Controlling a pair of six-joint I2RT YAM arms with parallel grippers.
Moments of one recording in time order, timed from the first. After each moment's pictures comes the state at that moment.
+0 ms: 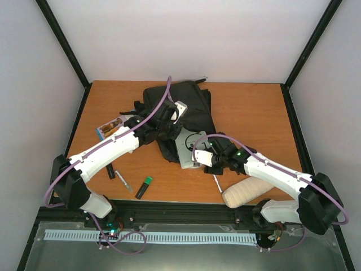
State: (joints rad) left arm -0.75 1.49 1.33 -0.60 -0.14 -0.09; right arm 0.72 1.24 0.76 -0.54 -0.16 -0.77
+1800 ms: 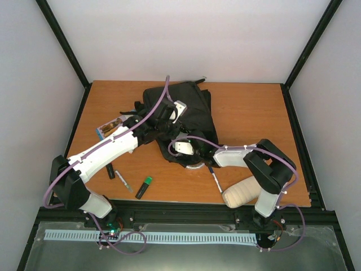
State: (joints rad) left arm -0.75 1.49 1.33 -0.60 -0.10 -0.10; right arm 0.79 1.76 0.84 0.13 0.29 -1.03
